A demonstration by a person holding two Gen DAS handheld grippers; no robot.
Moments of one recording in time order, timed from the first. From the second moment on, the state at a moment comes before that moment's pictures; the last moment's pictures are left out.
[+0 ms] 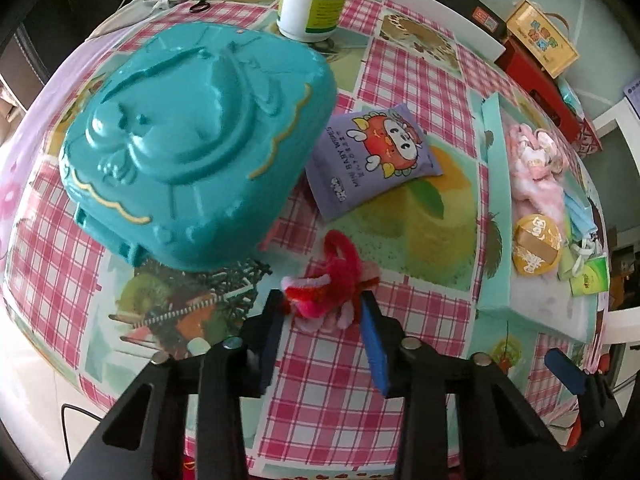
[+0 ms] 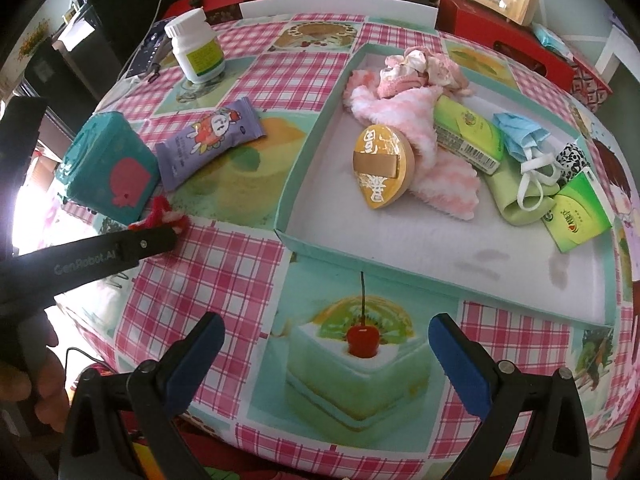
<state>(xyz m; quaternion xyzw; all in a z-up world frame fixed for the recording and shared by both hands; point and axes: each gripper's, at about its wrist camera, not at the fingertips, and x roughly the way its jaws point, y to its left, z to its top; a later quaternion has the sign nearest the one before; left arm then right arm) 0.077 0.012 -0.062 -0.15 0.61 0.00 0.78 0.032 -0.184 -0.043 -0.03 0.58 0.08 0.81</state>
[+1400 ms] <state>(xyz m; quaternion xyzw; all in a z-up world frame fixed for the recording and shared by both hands) 0.078 0.124 0.061 -0.20 0.45 -0.01 0.87 0.087 -0.125 0.020 0.00 0.52 0.09 0.85</state>
